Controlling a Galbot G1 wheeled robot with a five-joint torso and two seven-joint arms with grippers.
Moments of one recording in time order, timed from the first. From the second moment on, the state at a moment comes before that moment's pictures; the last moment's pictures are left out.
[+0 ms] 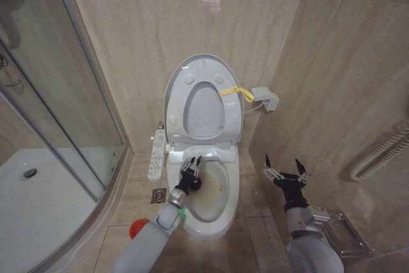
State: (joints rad) left arm 0.78 -1.37 0.11 -1.07 -0.16 -0.56 -0.10; right arm -1.51 1.36 0.57 2.19 0.23 -0.04 0.28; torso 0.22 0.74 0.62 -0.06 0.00
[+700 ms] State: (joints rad) left arm 0.85 -1.29 0.14 -1.21 -0.17 -0.53 -0.07; right arm -1.51 1.36 0.57 2.19 0.23 -0.04 0.28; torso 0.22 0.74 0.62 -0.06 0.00
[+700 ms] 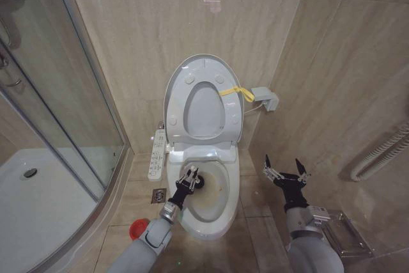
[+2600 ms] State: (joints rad) left arm 0.61 -1.46 0.28 -0.92 -0.26 -0.67 0.02; right arm -1.51 1.36 0.57 2.19 0.23 -0.04 0.28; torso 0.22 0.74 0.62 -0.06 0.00
